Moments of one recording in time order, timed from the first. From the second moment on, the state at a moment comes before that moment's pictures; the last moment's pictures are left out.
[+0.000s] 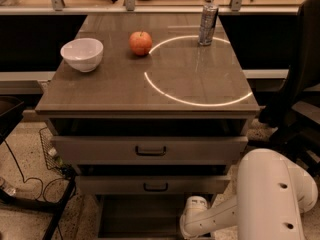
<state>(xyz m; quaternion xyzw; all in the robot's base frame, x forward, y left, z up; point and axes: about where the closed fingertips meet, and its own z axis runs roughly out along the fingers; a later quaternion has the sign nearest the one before) 0.416 -0.116 0.154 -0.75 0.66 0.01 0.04</state>
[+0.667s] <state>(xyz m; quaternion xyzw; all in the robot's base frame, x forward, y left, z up) 0.340 -0.137 0.164 -0.72 0.69 0.05 0.03</state>
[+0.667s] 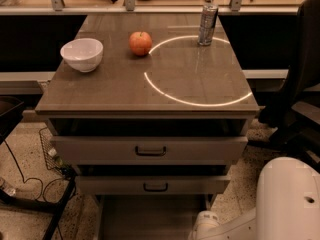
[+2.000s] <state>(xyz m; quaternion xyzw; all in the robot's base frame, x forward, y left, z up) 0.334 -0.136 0.161 -0.72 0.69 0.06 0.03</state>
